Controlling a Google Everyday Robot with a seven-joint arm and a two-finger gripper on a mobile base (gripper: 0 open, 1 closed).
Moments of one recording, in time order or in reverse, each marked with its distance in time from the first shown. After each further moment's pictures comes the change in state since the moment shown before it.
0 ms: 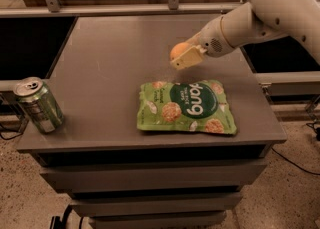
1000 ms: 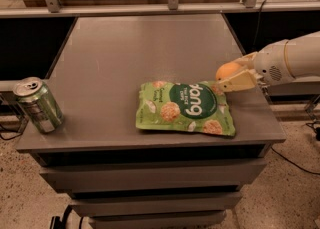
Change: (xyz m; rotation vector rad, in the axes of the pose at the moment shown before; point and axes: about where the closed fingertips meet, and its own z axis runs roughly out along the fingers) arm 0.096 0.014 -0.096 0.097 -0.013 0.076
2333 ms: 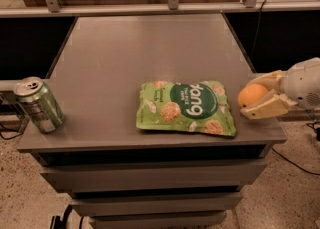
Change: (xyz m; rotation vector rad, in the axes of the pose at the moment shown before) arm 0.054 0.038 -0.055 -0.065 0.062 -0.167
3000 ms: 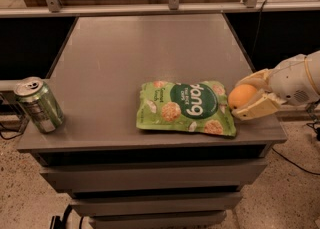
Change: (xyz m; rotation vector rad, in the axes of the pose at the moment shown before) arm -0.014 0.012 0.015 -0.055 0.043 -0.081
